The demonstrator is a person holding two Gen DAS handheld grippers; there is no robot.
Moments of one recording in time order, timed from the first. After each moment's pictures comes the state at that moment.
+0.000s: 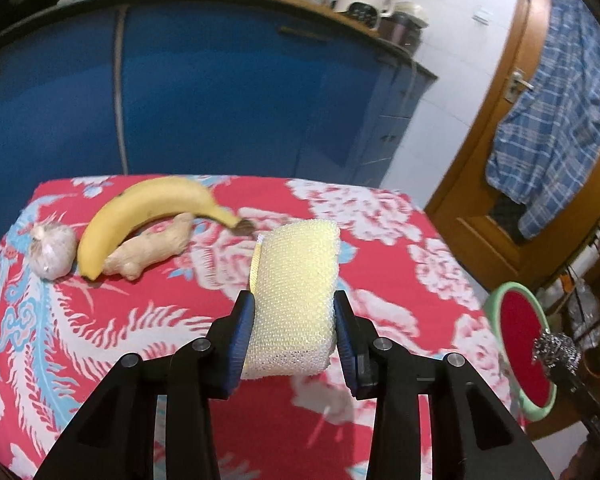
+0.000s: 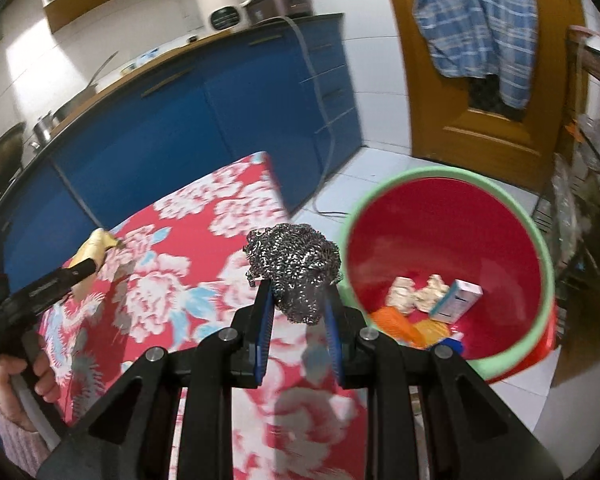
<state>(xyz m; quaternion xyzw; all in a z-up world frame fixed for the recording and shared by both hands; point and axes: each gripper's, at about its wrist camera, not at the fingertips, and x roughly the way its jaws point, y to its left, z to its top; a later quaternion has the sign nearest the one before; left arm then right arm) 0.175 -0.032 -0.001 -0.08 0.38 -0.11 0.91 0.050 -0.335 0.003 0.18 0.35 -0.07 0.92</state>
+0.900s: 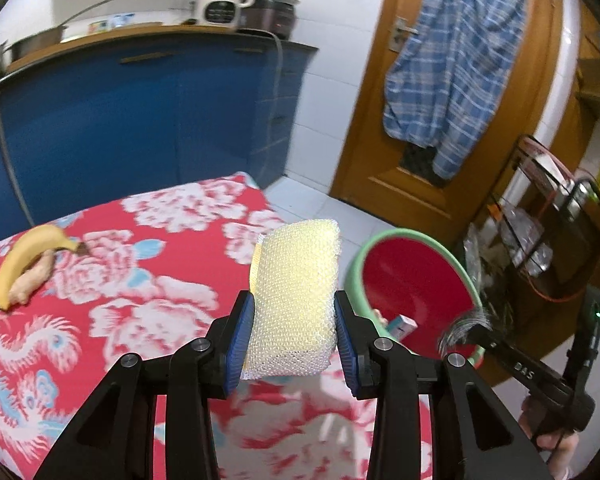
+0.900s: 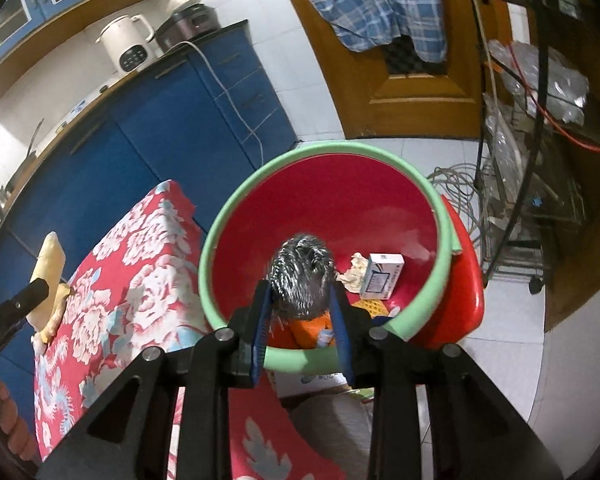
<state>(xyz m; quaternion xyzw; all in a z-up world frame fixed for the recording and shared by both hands) 0.111 -0.173 0.035 0.01 0.37 -0.26 0.89 -0.003 -0.439 -0.029 0.28 0.34 -0.16 0.88</state>
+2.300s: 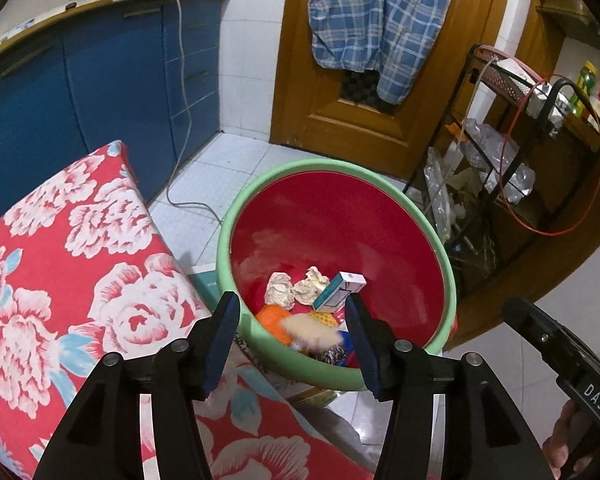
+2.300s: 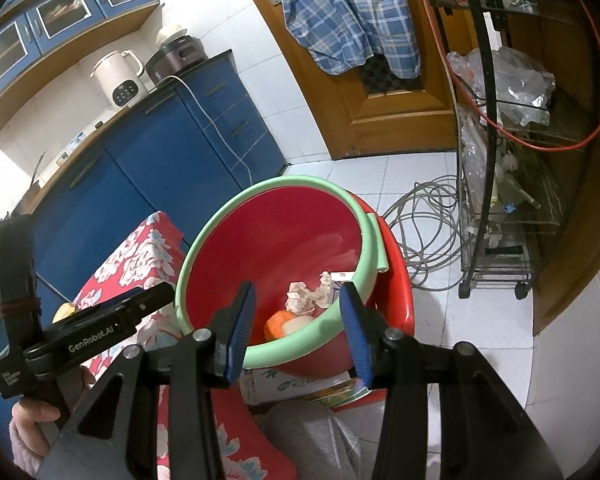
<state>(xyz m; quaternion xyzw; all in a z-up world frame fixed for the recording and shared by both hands) 0.098 -0.304 -0.014 0.09 0.43 -0.33 0.83 -0.062 -0.479 -0.012 0.29 0.30 -0.17 0.89</state>
